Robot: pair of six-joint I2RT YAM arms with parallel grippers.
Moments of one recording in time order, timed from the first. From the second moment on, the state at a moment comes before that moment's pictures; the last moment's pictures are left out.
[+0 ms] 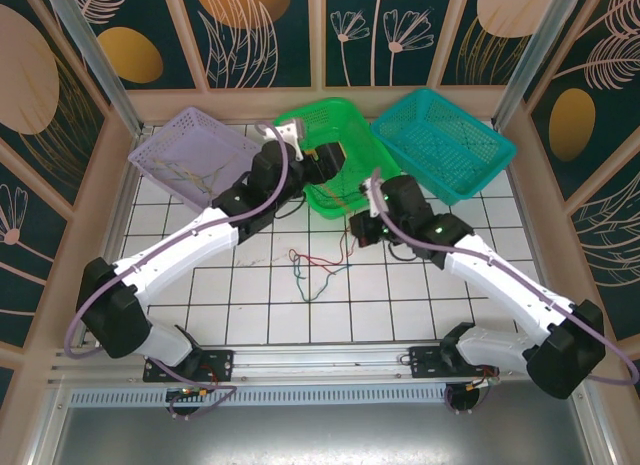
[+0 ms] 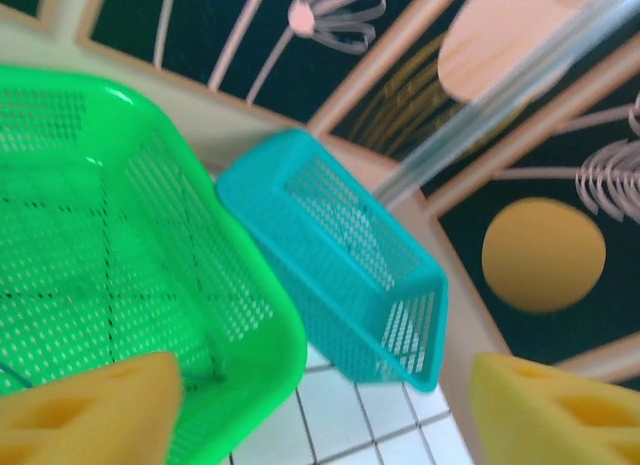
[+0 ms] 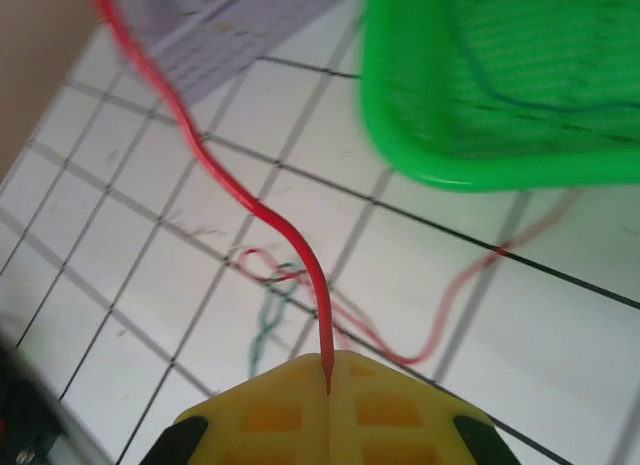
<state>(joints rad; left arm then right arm) -0.76 1.47 1.28 -0.02 -0.16 -0.77 0.63 1.16 0.98 -0.54 -0.19 0.35</state>
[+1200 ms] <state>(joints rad) -0.89 1.32 0.90 -0.15 -0.29 -1.11 0.15 1.89 1.74 -0.70 0.40 0.32</state>
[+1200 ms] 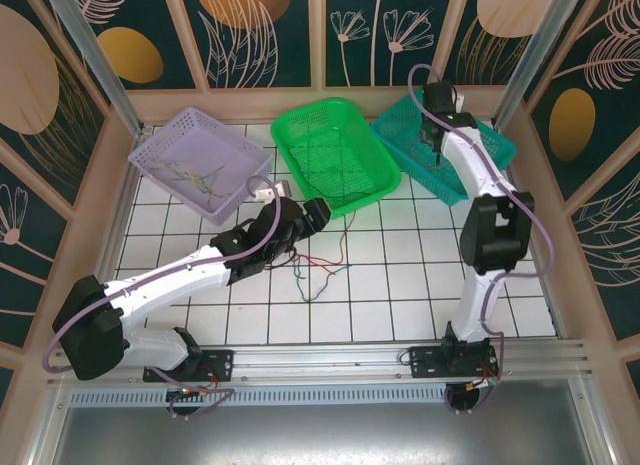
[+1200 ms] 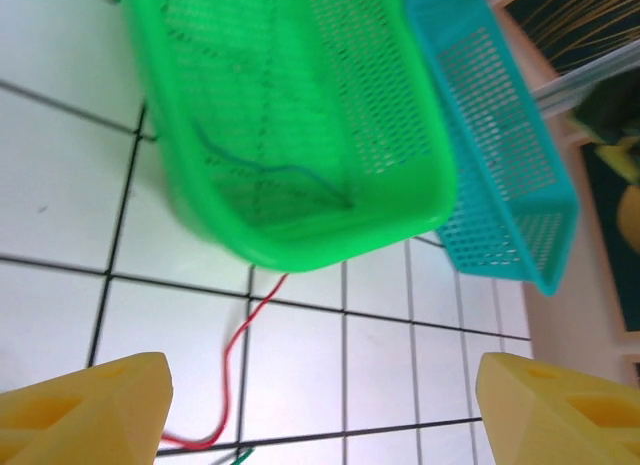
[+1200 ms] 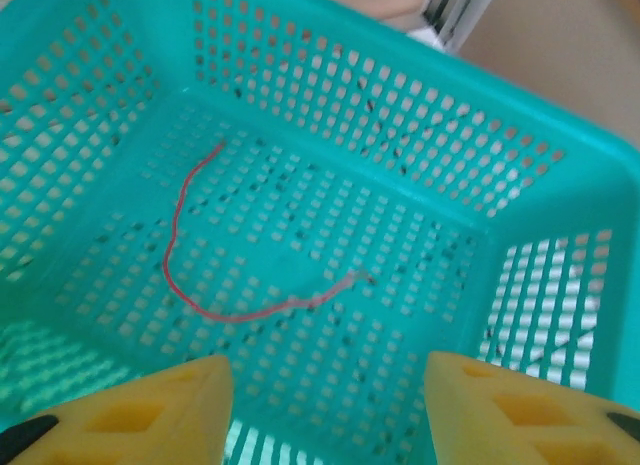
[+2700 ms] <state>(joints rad) -0.89 1.29 0.53 -0.03 -0.23 -1.06 0.64 1.73 0.87 -0.09 -0.04 0.98</state>
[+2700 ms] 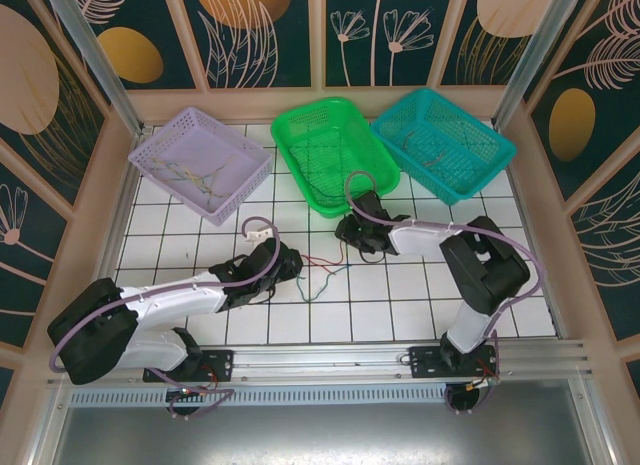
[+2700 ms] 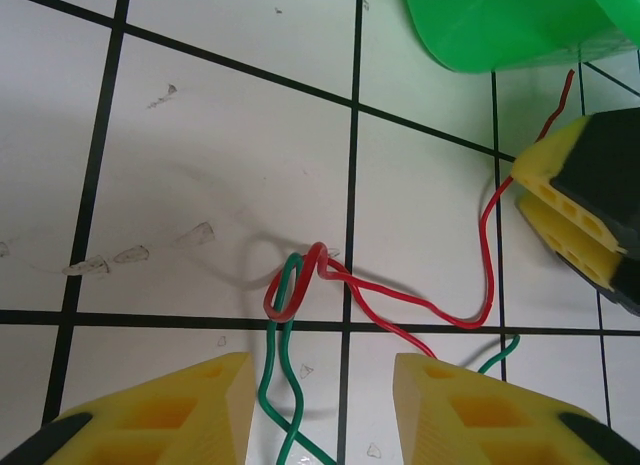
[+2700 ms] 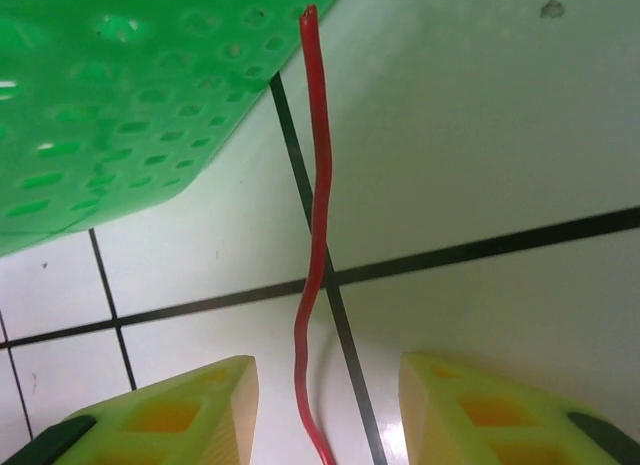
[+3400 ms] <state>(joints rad) -1.01 1.49 0.65 -0.13 -0.16 -1.13 0.65 1.45 0.84 -0.17 0.07 1.08</state>
